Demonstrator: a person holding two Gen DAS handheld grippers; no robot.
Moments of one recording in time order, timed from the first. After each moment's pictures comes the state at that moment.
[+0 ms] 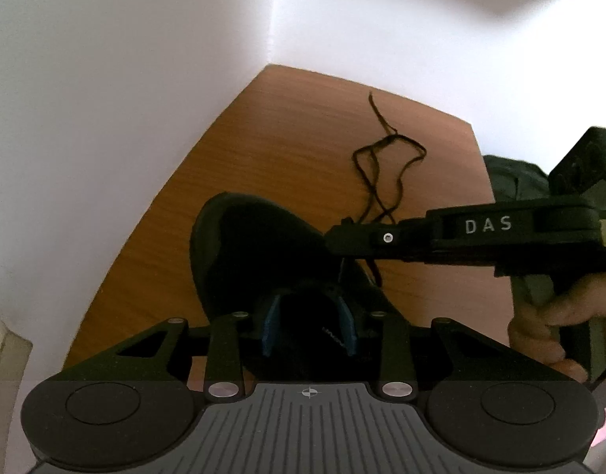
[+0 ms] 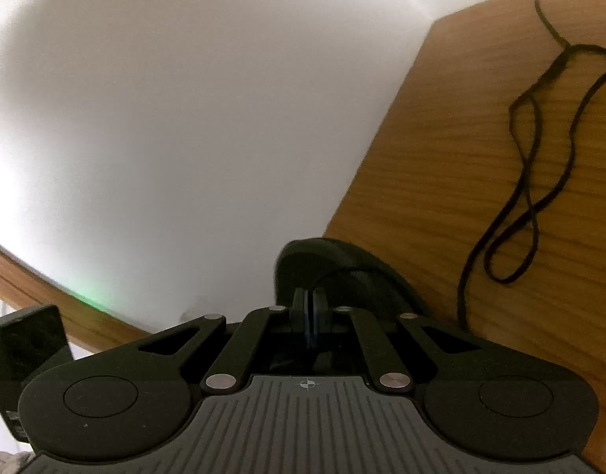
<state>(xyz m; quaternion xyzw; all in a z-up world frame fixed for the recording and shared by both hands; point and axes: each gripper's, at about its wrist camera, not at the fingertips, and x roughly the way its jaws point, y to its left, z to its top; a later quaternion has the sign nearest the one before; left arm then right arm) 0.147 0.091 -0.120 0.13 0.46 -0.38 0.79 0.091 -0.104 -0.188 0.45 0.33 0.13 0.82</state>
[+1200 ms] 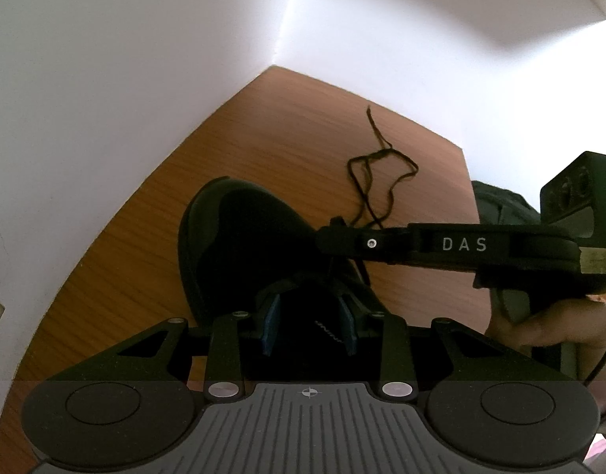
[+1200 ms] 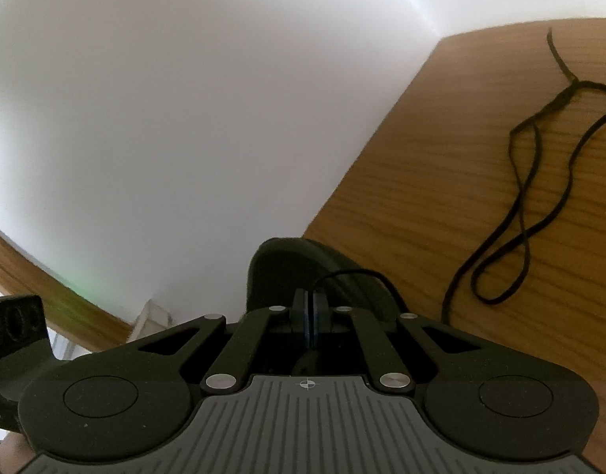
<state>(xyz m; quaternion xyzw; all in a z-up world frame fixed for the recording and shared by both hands) 0.150 0.106 -0.132 0.07 0.47 -0.39 0.79 0.107 -0.089 -0.187 0.39 0.34 0.11 0.85</state>
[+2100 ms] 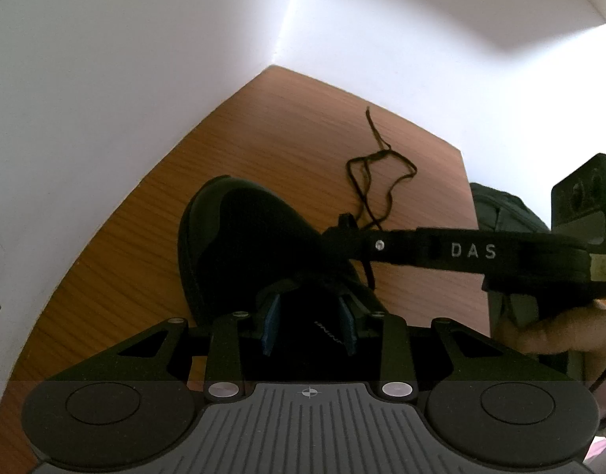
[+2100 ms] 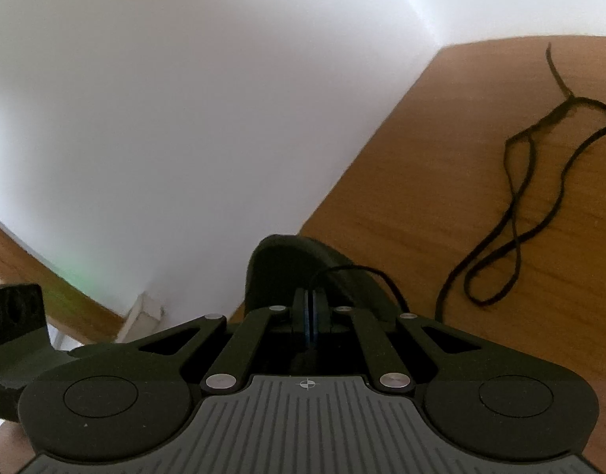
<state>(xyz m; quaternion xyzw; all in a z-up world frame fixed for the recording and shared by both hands) 0.152 0.107 -0.133 0.06 0.47 -0.39 0.79 0.108 -0.080 -0.179 0.36 0.34 0.10 0.86</state>
